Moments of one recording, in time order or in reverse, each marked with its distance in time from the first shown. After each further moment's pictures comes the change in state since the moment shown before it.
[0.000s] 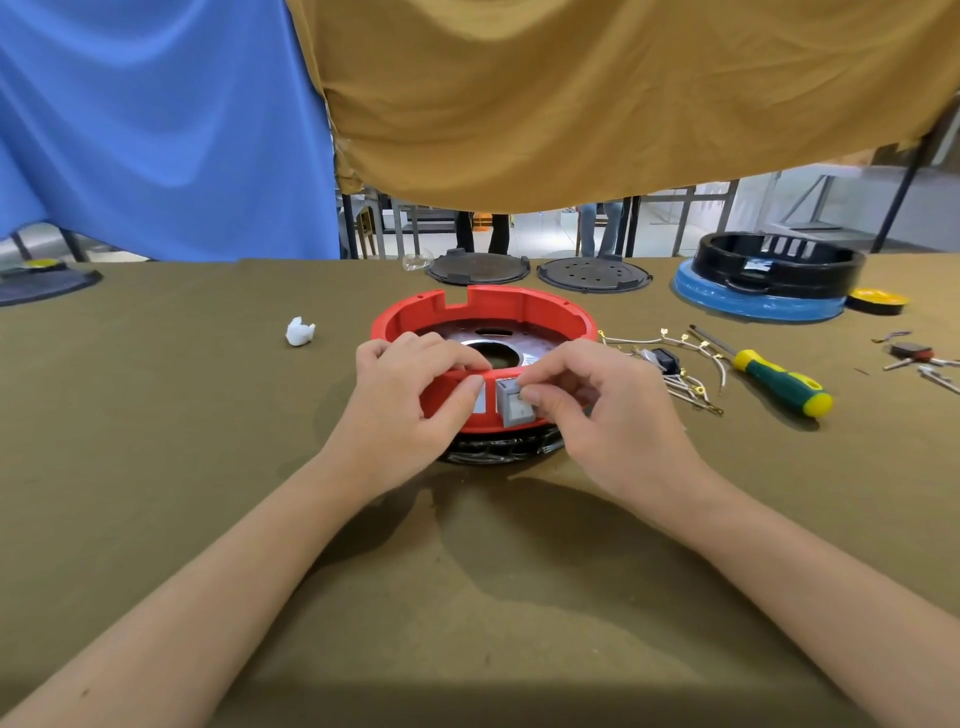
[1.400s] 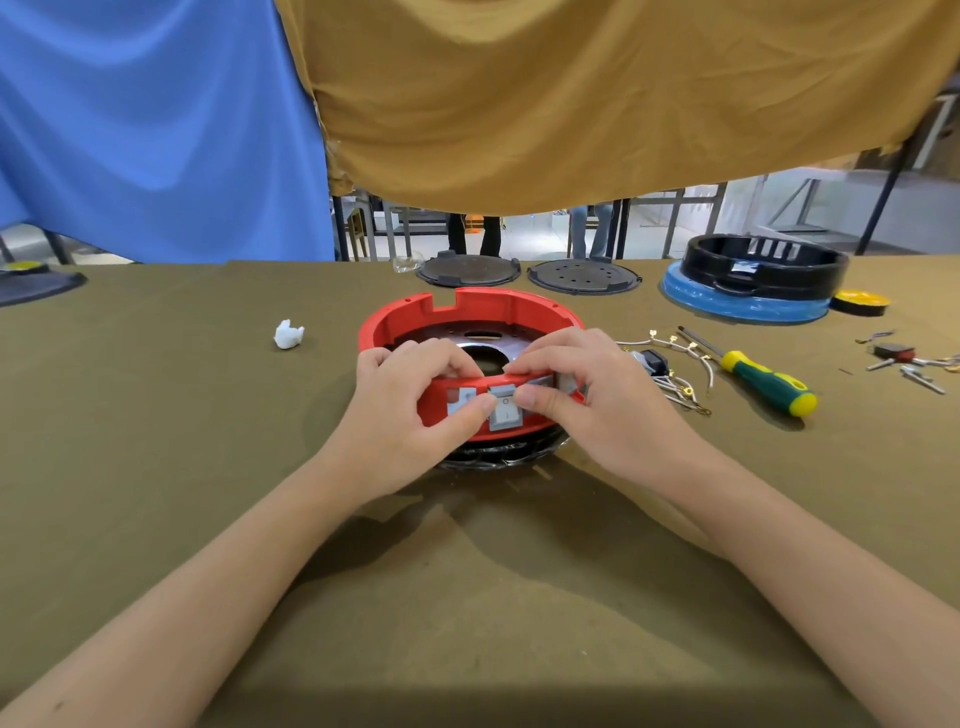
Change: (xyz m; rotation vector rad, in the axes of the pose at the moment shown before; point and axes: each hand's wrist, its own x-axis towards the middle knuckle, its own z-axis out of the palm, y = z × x) left_hand 0.000 0.004 0.001 -0.083 -0.062 -0.011; right_hand 0.016 0.011 -0.012 -0.240 -0.202 0.014
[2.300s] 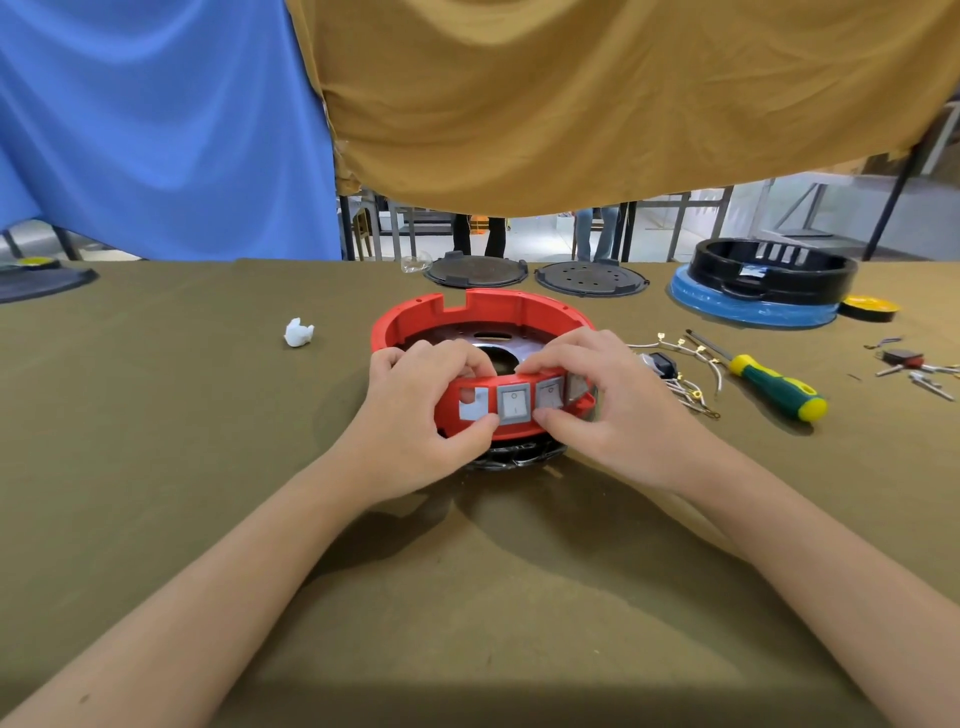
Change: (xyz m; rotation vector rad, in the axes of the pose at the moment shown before) left_hand -0.001 -0.002 0.000 0.080 -0.057 0.037; right_hand -0.005 0.001 -0.004 0.020 -0.034 -0.047
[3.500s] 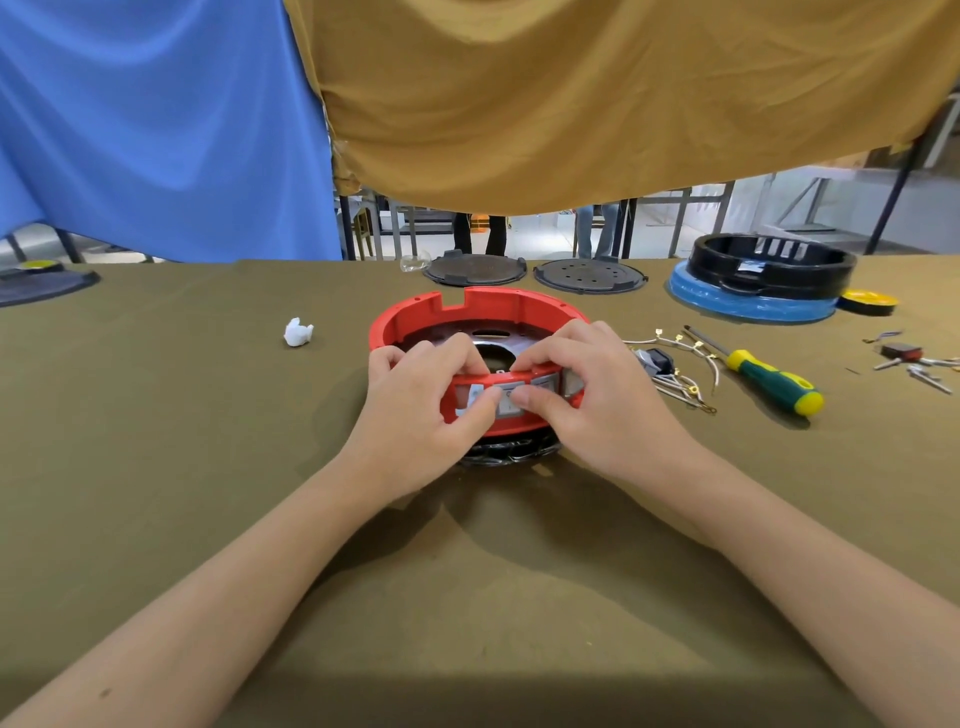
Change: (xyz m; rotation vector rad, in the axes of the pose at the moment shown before) left_hand 0.002 0.009 0.007 0.001 0.097 -0.045; right_hand 0.005 -0.005 0.013 -0.041 0.160 0.029
